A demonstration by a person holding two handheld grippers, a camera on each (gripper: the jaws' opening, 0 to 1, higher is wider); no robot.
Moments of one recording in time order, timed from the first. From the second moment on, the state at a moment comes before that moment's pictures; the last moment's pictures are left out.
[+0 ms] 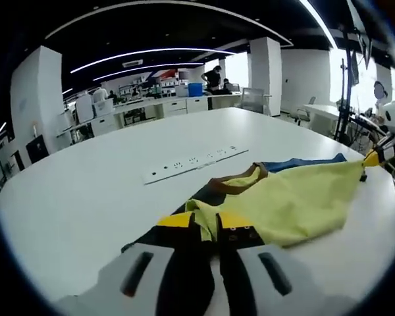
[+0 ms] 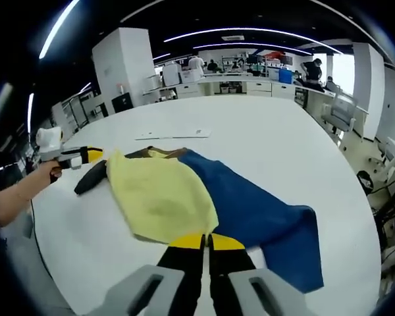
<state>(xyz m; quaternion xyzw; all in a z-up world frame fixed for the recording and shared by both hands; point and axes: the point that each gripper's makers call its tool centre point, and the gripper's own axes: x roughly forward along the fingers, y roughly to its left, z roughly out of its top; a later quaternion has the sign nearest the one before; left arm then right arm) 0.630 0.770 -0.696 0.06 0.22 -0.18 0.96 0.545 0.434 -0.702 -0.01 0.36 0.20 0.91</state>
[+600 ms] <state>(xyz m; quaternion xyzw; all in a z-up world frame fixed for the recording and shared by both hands) 0.611 0.761 -0.745 0.03 0.29 -0.20 0.94 0.541 0.438 -0.709 -0.01 0.37 0.21 0.90</state>
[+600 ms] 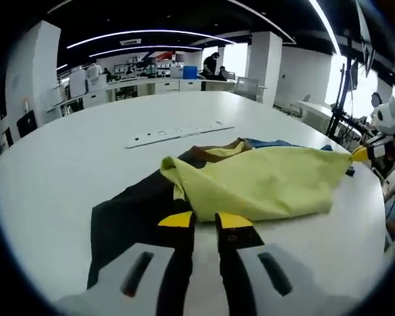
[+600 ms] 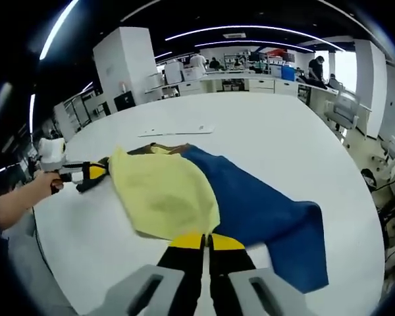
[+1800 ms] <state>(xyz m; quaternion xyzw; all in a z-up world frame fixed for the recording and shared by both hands) 0.602 0.744 -0.681 0.06 0.25 -0.23 0.94 0.542 0.443 -0.679 -0.05 0.34 0.23 0.91</state>
